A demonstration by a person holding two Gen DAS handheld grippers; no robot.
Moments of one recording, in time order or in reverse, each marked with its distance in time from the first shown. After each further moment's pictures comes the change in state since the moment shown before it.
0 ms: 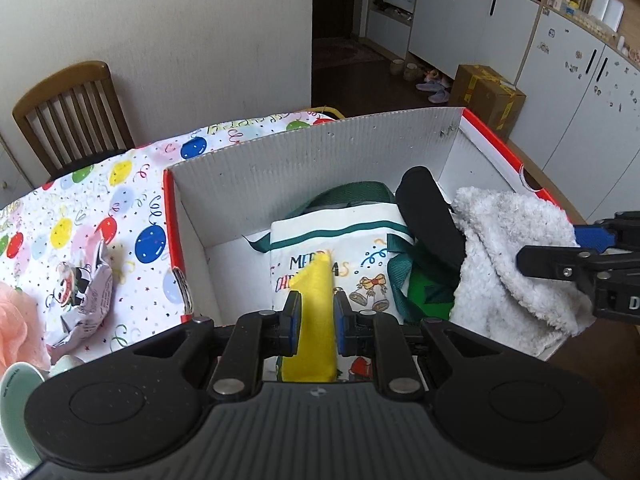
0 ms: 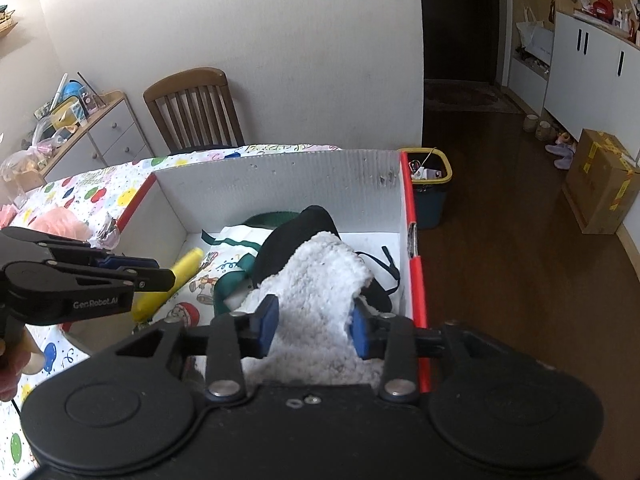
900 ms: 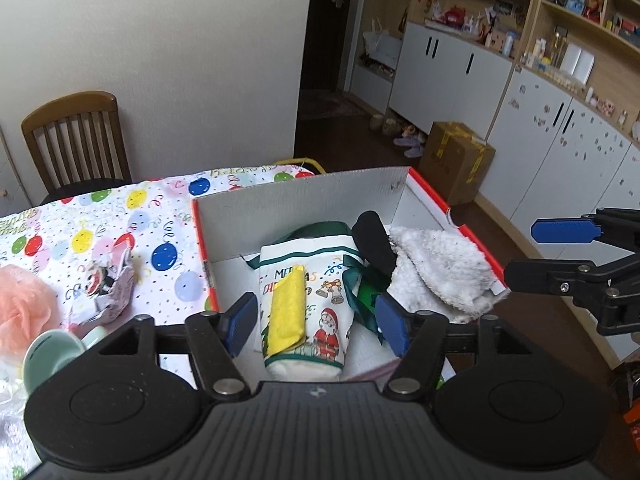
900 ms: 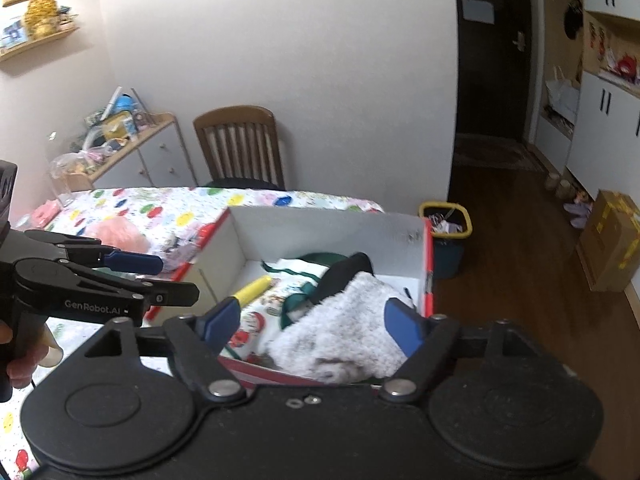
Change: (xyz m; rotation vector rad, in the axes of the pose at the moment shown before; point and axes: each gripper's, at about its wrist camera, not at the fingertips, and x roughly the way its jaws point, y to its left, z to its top) left arm -0.098 0.003 -0.030 -0.051 -0.166 -0.081; right arm -0.083 0.033 0.000 -0.121 -0.130 0.082
